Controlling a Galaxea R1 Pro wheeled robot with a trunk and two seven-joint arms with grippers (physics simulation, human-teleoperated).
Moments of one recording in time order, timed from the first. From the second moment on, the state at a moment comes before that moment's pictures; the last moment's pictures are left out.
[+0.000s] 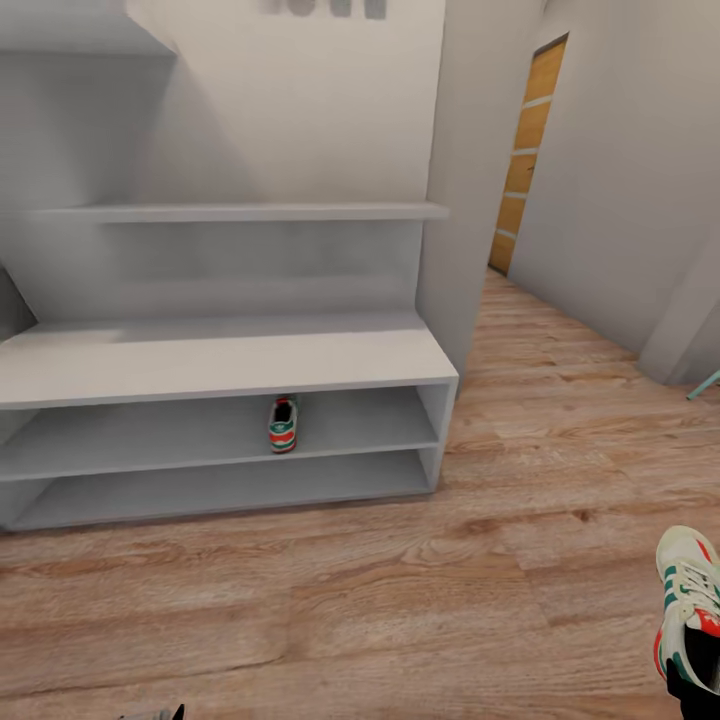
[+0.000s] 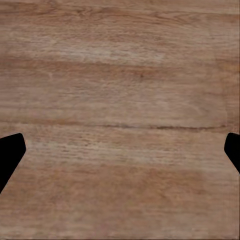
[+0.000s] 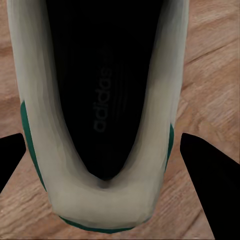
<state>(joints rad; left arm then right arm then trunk) -0.09 0.12 0.32 -0.53 0.03 -0.41 -0.25 -0.20 -0.25 -0.70 -0.63 0.07 -0.25 0.10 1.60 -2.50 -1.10</state>
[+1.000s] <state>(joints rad) -0.09 0.12 0.30 -0.53 0.02 -0.41 -0.25 -0.19 -0.24 -0.70 -0.62 0.07 -0.25 0.11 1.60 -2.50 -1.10</state>
